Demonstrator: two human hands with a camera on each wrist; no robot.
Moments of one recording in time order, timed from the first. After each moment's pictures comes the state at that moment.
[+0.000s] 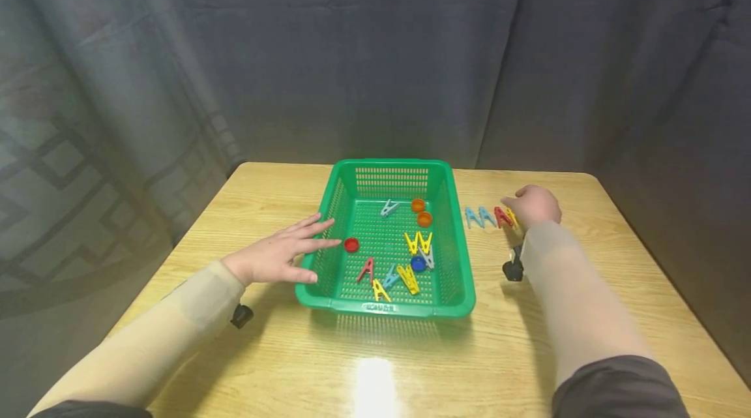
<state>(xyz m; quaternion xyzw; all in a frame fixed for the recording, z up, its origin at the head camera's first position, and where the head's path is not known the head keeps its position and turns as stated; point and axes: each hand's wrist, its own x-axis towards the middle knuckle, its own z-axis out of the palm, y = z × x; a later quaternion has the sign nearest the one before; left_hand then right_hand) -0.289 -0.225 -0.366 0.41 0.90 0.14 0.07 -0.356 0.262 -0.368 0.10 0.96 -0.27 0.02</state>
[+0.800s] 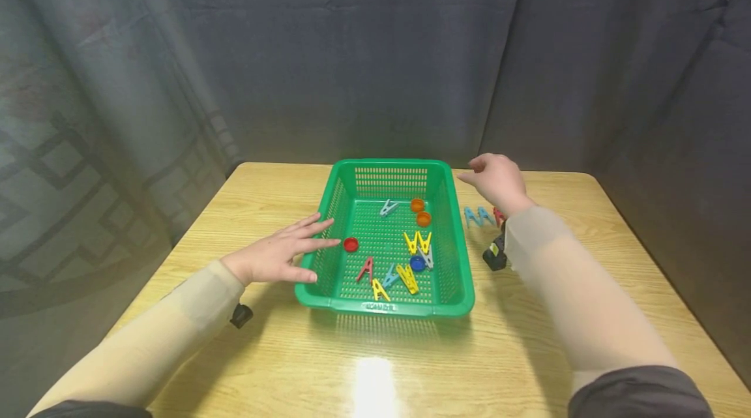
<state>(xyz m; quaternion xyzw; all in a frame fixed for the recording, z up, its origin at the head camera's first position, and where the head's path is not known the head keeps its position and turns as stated) -0.290 -0.225 -0.367 0.40 0.90 0.14 0.07 -0.354 0.196 -0.306 -0.04 0.95 -0.30 -0.03</state>
